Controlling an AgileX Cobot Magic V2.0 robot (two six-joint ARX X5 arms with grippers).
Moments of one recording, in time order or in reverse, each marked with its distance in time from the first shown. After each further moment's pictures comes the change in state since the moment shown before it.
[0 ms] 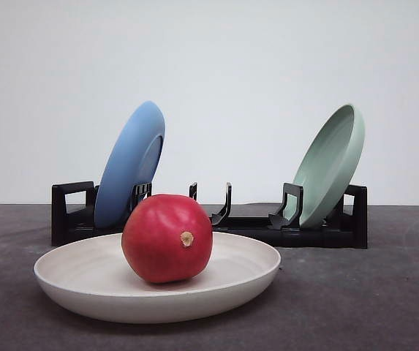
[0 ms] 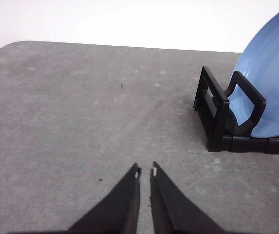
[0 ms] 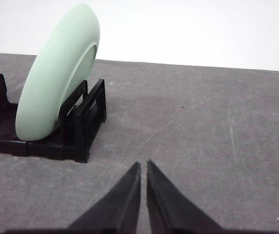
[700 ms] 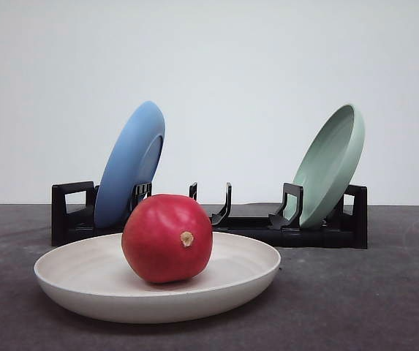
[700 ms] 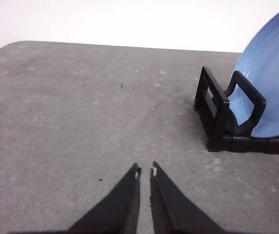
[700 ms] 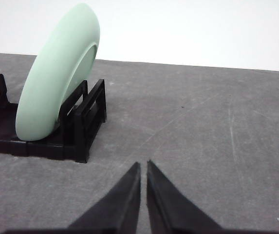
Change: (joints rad) left_arx 0.000 0.000 0.000 0.000 0.000 0.000; right_arx 0.000 0.000 0.000 0.000 0.000 0.000
